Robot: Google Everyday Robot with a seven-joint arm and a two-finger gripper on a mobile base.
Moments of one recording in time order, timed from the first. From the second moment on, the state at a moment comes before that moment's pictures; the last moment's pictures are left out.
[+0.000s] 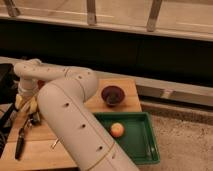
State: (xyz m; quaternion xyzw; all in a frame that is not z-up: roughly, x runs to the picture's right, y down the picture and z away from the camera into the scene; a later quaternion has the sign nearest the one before) arm -0.451 0.063 0.858 -0.43 -0.04 0.39 0.81
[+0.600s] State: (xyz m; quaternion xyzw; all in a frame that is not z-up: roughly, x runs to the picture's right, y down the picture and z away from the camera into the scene) arm -0.442 0.063 0.867 -0.45 -0.12 0.40 0.79
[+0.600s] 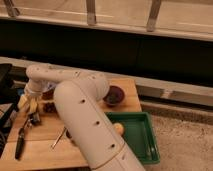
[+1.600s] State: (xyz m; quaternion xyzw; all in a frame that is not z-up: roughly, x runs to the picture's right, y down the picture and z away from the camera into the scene) arm -0.455 0.075 0.879 -0.47 -0.09 0.39 0.79
